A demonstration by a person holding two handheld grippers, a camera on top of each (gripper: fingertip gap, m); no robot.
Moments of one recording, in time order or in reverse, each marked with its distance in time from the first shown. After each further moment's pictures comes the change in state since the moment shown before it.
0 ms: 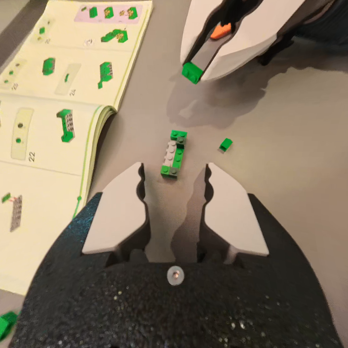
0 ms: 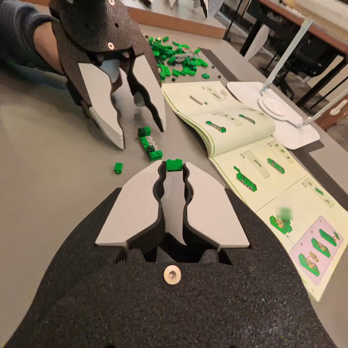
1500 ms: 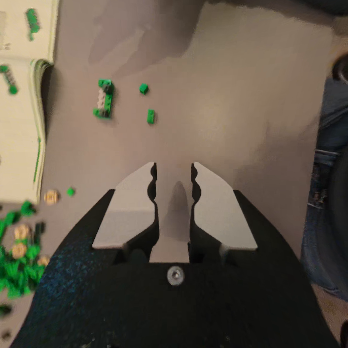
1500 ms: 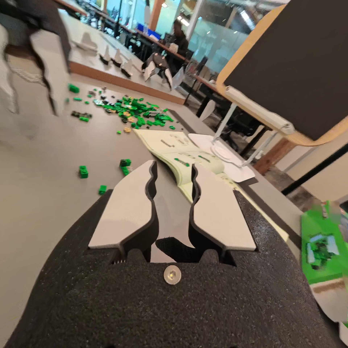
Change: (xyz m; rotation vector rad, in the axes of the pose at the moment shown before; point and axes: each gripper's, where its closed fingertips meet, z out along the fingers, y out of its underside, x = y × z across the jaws) left arm 0.079 0.025 -0.104 -0.243 0.071 0.046; right arm 0.017 -0.038 -0.038 0.274 0.192 -0.124
